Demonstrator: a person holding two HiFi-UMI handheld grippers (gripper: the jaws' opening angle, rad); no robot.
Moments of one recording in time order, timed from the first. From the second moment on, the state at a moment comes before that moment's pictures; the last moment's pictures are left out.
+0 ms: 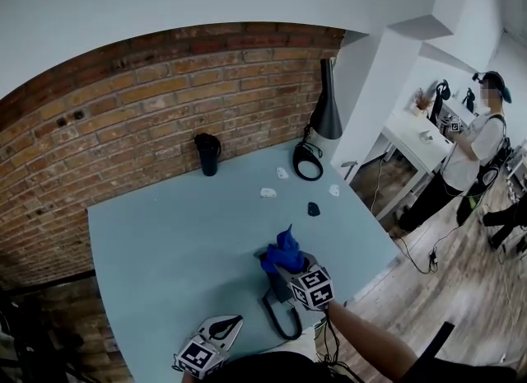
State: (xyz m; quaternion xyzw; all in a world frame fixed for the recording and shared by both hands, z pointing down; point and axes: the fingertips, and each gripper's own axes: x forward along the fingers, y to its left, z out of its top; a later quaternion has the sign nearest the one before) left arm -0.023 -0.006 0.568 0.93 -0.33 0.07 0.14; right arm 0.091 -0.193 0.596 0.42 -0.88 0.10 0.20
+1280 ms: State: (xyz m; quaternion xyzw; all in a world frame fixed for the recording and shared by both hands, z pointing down) left arm -0.016 -0.005 0.581 0.94 -0.31 0.08 0.15; right arm 0.094 -0.208 0.663 0.43 -0.87 0.11 0.24
